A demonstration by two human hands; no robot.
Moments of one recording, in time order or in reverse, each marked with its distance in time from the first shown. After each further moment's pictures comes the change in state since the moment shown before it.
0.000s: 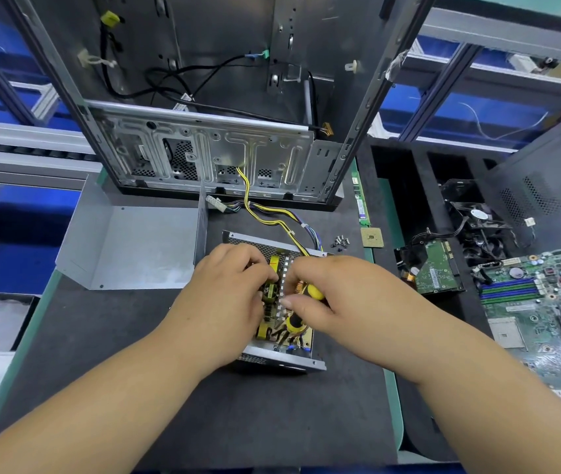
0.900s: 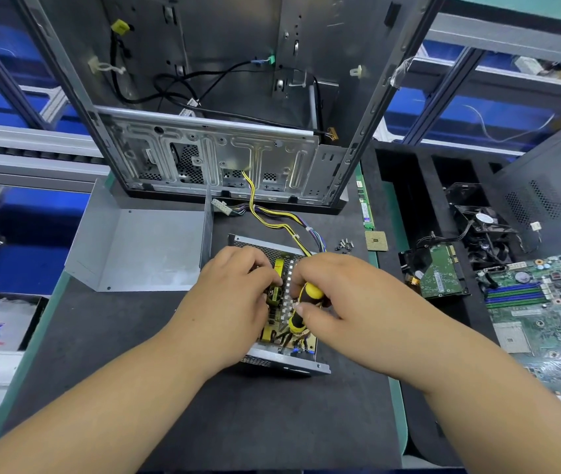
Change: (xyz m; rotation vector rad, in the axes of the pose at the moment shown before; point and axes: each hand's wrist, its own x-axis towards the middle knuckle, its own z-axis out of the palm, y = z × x) left_hand 0.001 -0.002 0.001 -0.024 0.002 0.008; right_hand -0.002 -0.003 -0.002 0.010 0.010 -0.034
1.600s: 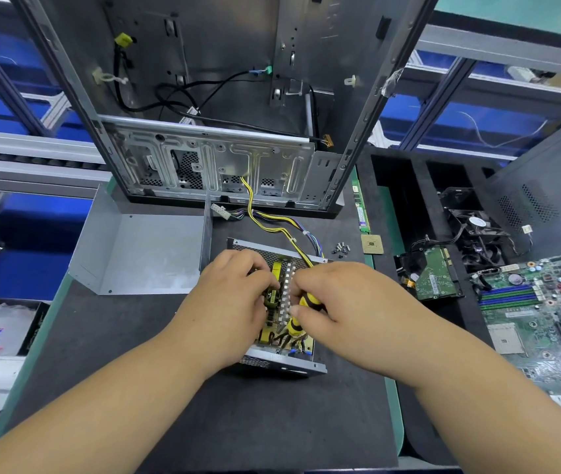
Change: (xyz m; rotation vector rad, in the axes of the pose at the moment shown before) left_hand 0.000 -0.002 0.003 0.002 0.025 0.016; right_hand -0.001 0.000 0.001 -0.092 -0.025 0.005
